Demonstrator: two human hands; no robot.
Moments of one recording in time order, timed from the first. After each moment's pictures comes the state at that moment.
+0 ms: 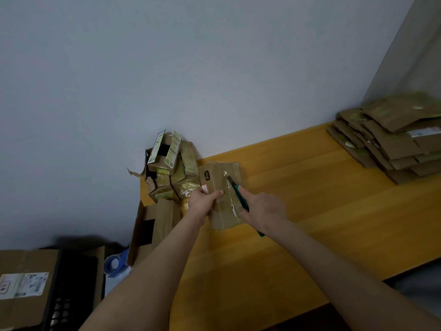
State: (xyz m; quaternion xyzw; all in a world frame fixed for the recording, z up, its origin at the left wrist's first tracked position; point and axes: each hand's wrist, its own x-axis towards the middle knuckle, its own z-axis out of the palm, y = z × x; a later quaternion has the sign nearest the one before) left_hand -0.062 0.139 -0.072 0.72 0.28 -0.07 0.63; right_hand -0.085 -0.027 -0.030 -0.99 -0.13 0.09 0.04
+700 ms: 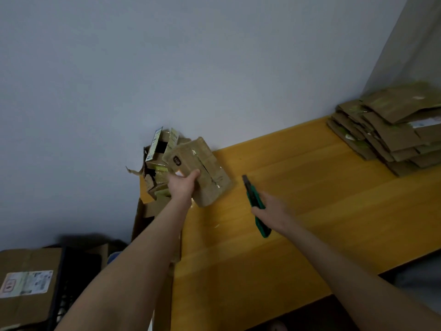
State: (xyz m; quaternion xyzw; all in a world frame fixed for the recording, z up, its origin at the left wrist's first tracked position) left_hand -0.037 0.166 -0.053 0.68 0.37 0.06 0.63; right_hand -0.089 -0.063 -0.066 -0.92 -0.02 0.21 0.33
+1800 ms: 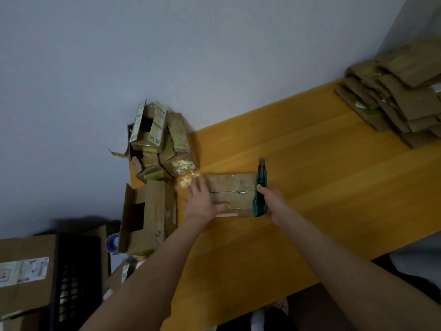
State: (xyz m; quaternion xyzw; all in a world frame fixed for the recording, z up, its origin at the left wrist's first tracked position) left_hand -0.080 0.140 -0.137 0.96 0.12 -0.20 0.16; right_hand -0.072 -0.047 -0.142 -0.60 0.35 0.26 0.67
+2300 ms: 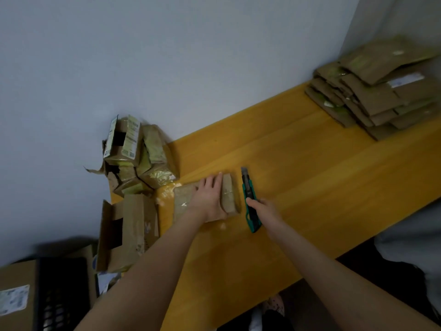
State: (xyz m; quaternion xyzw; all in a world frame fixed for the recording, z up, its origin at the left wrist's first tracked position) left_hand -0.054 0.083 -0.127 0.97 -0.14 -0.22 0.05; right_hand -0.105 -0.085 -0.144 -0.68 0.29 0.25 0.63
